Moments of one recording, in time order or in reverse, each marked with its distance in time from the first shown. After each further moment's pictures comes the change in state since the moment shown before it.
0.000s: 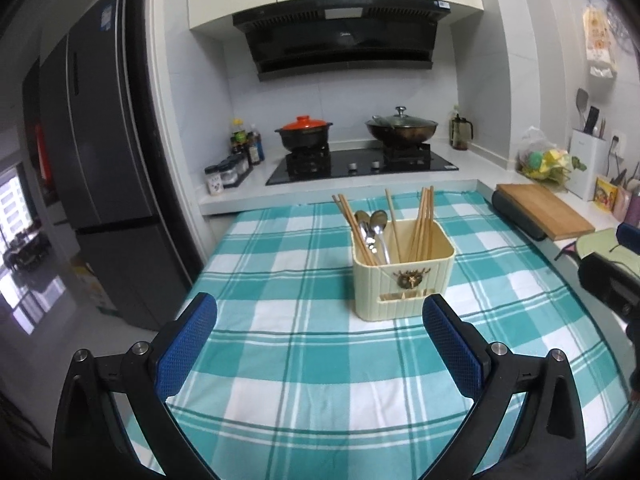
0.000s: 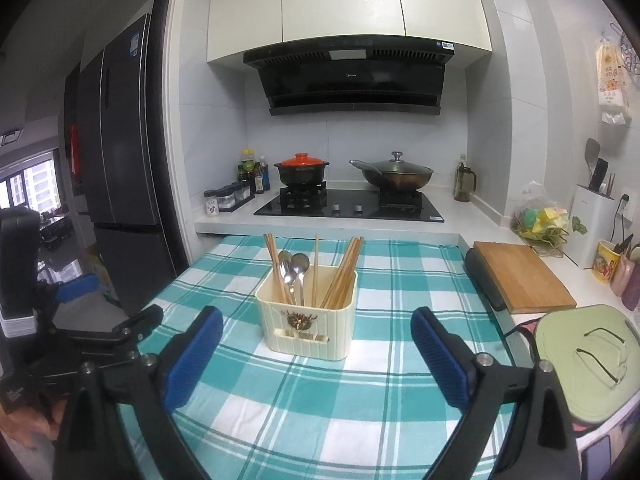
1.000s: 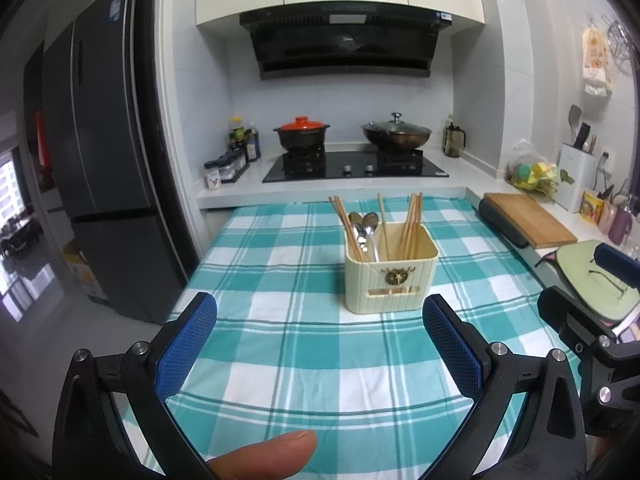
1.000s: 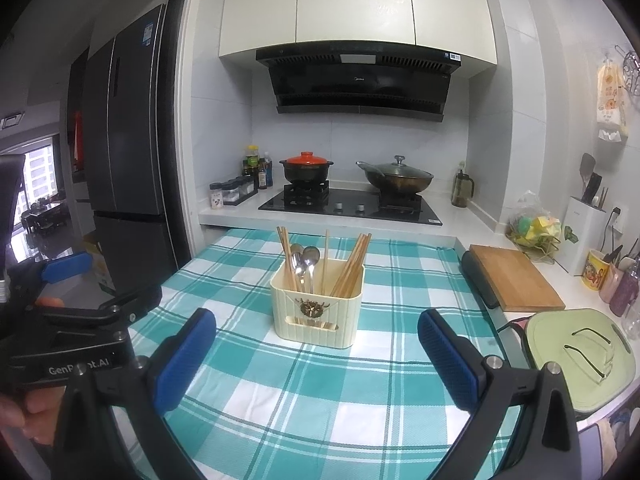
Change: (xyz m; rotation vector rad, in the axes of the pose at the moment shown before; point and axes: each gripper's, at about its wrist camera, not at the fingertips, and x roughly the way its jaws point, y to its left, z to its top) left arm -0.037 0.015 -0.003 -0.043 -0.001 -0.037; right arm -0.032 0.033 -0.011 -0.051 0.000 -0.026
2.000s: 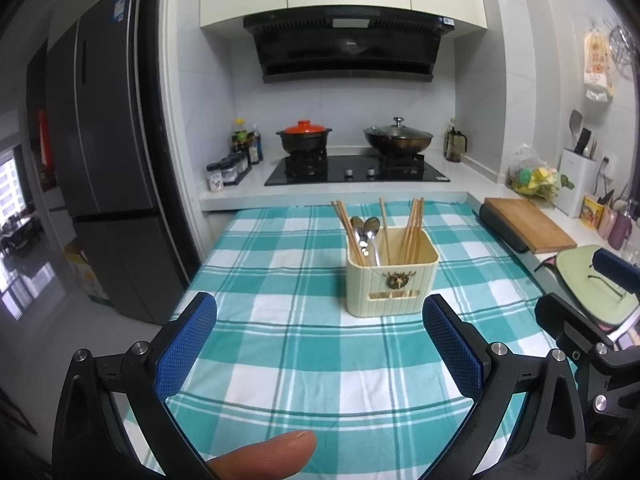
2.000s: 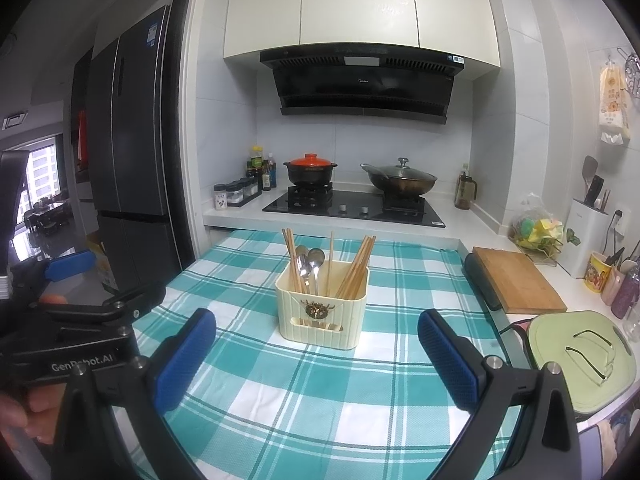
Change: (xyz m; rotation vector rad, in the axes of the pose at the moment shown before) left arm -0.005 0.003 0.002 -0.008 -0.011 0.002; right arm -0.005 0.005 0.004 -0.005 -0.003 0.010
